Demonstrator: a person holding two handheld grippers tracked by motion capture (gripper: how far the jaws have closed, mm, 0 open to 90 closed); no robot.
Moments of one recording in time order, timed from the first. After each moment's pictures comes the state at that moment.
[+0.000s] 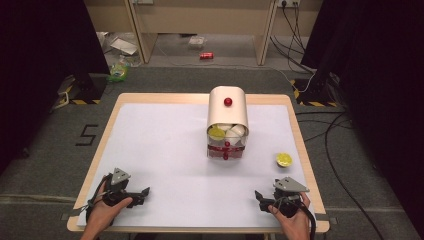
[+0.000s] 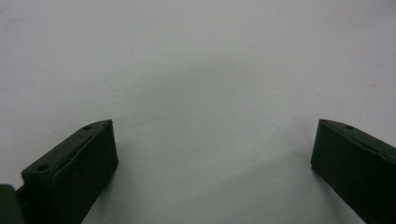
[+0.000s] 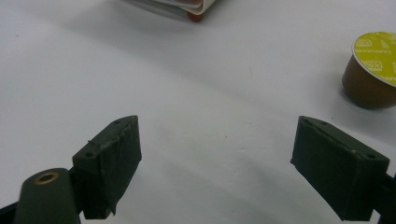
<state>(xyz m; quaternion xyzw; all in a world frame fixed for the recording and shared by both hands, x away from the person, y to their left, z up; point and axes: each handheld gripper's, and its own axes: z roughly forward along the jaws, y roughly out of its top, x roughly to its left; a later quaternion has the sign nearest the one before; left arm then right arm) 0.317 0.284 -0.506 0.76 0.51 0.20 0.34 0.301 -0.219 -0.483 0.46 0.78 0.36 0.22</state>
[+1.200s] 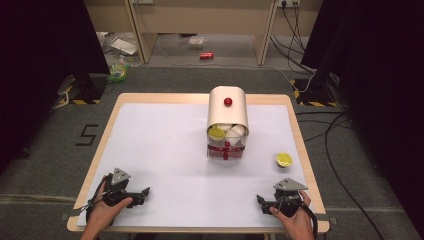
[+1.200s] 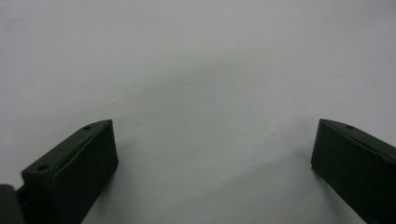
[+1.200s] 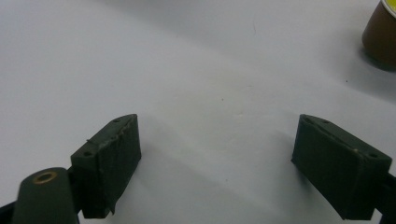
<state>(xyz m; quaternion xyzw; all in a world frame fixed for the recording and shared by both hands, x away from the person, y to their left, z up) 0.317 0.284 -0.507 0.76 0.51 0.20 0.34 0.305 -0.226 -0.494 0.46 0.80 0.33 0.19</state>
